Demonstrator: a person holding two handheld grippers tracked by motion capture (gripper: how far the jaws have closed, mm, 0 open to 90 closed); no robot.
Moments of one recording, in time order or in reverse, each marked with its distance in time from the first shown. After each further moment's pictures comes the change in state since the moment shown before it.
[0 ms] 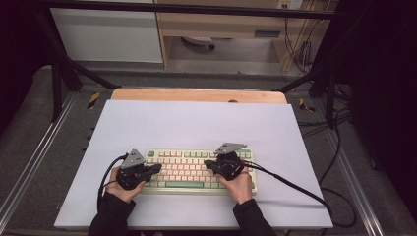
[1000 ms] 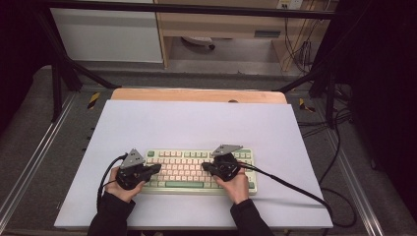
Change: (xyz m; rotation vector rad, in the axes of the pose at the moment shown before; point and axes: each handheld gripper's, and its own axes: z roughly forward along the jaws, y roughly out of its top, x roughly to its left) left arm 0.001 0.000 -0.001 -0.002 0.001 -0.003; right arm 0.001 -0.006 0.014 0.012 0.029 0.013
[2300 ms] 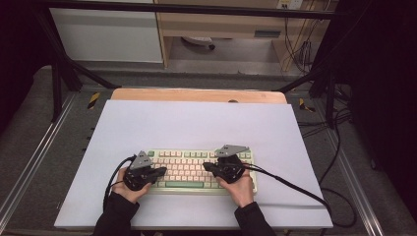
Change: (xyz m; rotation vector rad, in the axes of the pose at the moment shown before) left arm -0.007 -0.003 0.018 0.054 -0.017 0.024; right arm 0.009 0.005 -0.024 -0.049 0.021 -0.028
